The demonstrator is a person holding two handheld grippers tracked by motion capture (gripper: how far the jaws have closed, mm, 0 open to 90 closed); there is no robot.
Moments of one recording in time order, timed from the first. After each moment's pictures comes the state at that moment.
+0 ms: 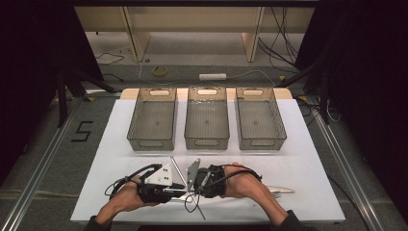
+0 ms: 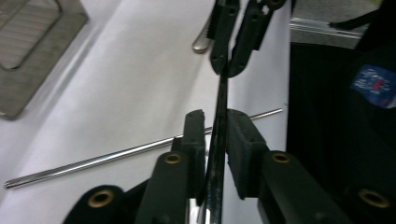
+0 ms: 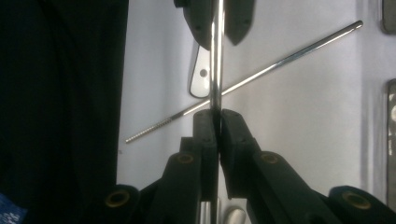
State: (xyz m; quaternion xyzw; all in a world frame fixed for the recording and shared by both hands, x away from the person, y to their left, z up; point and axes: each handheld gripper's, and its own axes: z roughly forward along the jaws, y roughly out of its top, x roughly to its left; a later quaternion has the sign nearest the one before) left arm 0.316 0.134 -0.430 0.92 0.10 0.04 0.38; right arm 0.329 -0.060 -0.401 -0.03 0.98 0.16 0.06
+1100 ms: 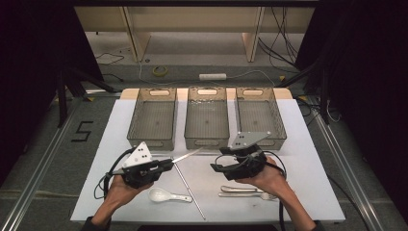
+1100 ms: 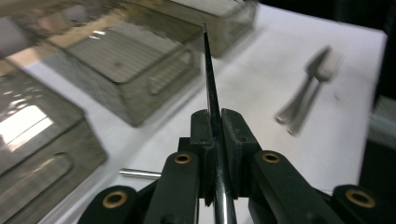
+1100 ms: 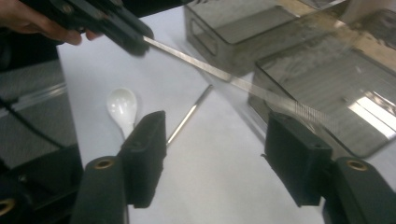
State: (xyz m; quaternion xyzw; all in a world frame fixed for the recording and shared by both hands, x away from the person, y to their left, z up) left arm 0.332 0.172 -0.401 0.81 0.30 0.15 0.49; right arm 0.346 -0.155 -0.362 0.23 0.86 0.43 0.10
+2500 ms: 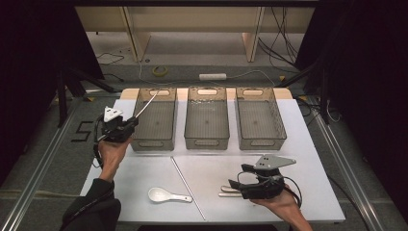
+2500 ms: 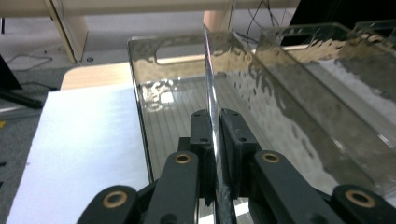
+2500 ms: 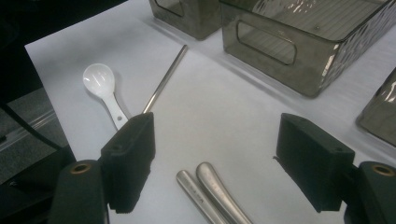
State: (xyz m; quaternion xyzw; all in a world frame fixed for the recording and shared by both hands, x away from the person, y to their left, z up) left arm 0.444 0.242 -0.417 0.66 0.53 0.29 0.44; right arm 0.312 -0.204 -0.417 0.33 0.82 0.45 0.10
